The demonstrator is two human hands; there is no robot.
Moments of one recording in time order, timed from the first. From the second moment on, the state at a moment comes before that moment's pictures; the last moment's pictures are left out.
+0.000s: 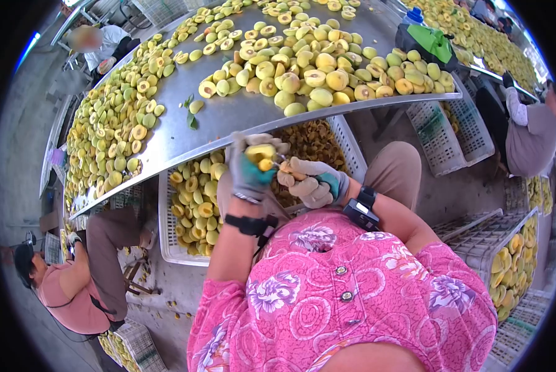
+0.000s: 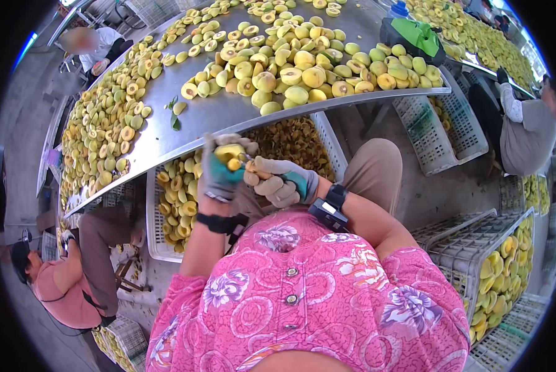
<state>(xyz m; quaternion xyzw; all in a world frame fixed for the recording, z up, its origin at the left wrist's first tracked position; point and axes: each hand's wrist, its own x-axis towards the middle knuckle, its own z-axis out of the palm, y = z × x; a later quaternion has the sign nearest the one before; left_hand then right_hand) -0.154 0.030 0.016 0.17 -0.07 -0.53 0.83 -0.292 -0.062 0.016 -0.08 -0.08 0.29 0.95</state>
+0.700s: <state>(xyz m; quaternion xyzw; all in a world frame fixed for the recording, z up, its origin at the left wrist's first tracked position) -0.061 -0.120 0.025 0.71 -0.64 0.22 0.15 -0.305 -0.107 -0.031 -0.25 0.18 0.10 0.94</state>
